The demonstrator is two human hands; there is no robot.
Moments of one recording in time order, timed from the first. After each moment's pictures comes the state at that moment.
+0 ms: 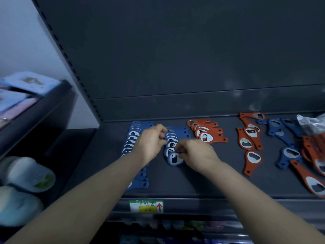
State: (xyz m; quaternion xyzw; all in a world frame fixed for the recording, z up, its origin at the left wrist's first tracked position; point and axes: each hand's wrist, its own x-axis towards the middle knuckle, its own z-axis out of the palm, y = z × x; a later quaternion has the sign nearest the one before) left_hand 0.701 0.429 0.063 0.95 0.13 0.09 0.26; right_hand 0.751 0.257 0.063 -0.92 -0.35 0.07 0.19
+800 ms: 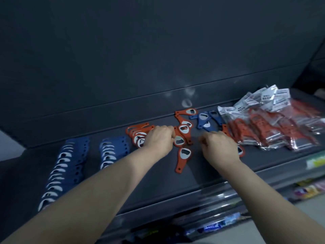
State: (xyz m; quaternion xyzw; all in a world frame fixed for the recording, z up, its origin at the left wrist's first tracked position) left_hand 0.813 0.237 0.071 0.99 -0.03 0.02 0.11; right_hand 0.809 0.048 0.060 -0.99 -0.12 -0.08 0.08
